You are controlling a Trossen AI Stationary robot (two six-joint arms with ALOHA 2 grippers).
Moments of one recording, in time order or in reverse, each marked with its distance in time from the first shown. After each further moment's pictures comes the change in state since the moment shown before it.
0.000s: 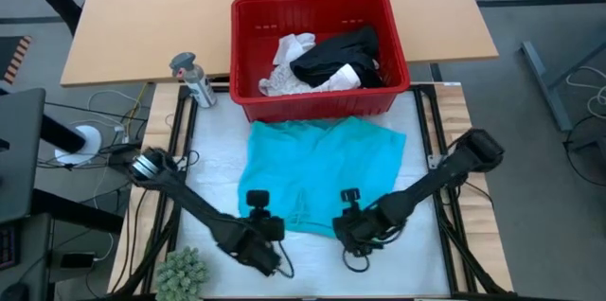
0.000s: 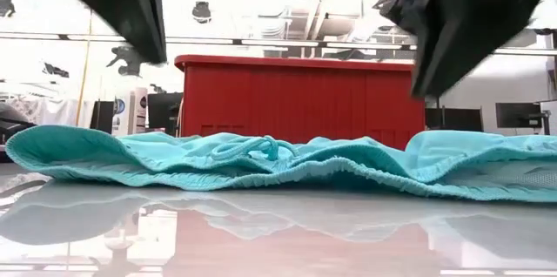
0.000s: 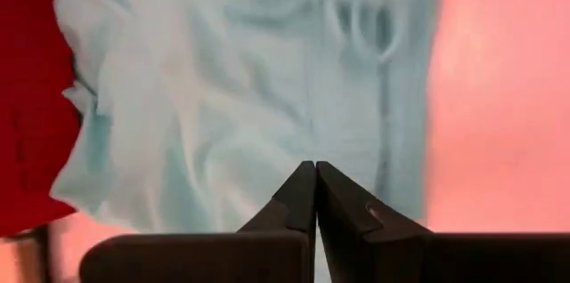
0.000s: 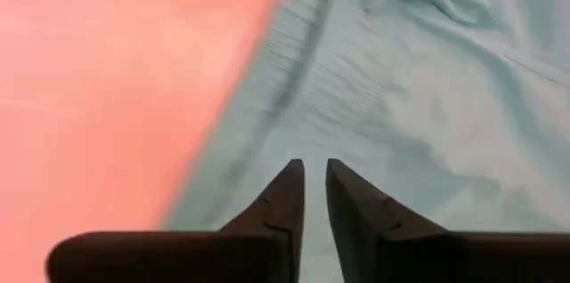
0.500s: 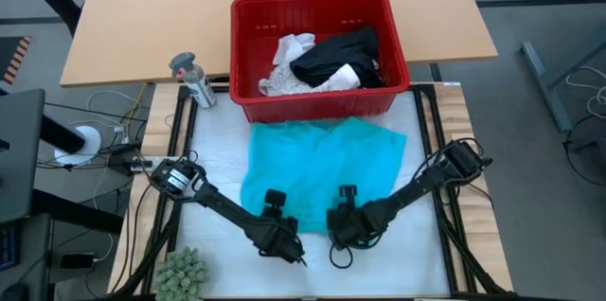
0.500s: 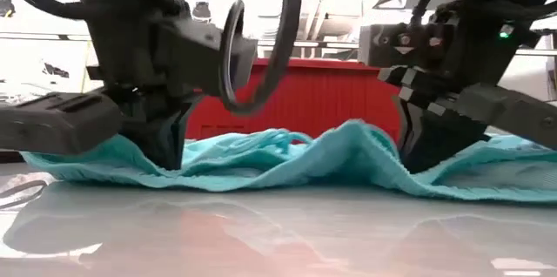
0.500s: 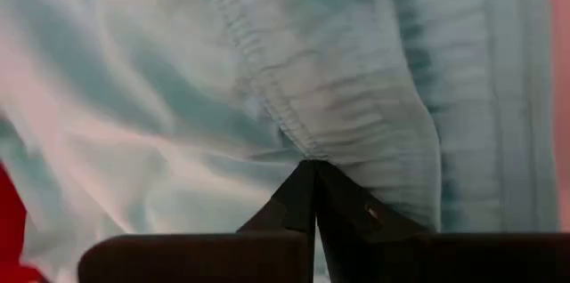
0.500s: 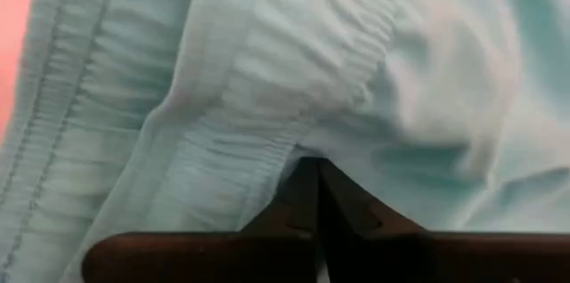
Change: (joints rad) left arm 0.118 0.278 -0.001 -0.009 0.124 0.231; right arm -0.051 0.238 -0.099 0.108 0.152 0.094
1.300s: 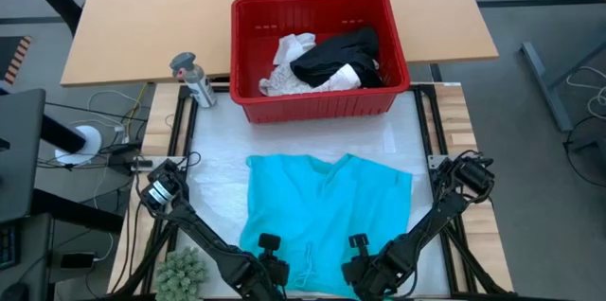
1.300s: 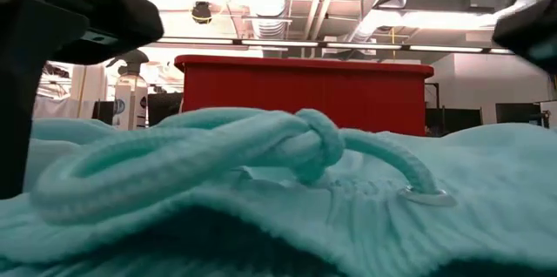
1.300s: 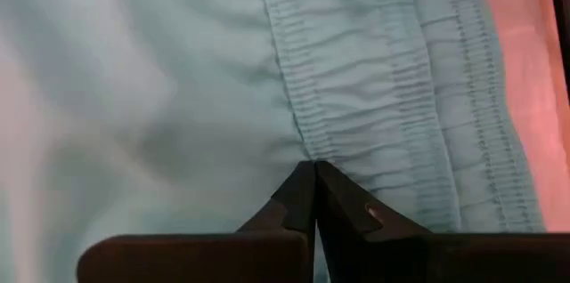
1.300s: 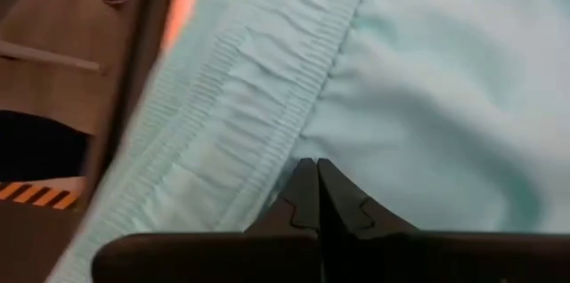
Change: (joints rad) left arm -0.231 -0.019 0.008 0.408 0.185 -0.164; right arm 0.291 0.013 0.135 0.119 -0.216 0.192
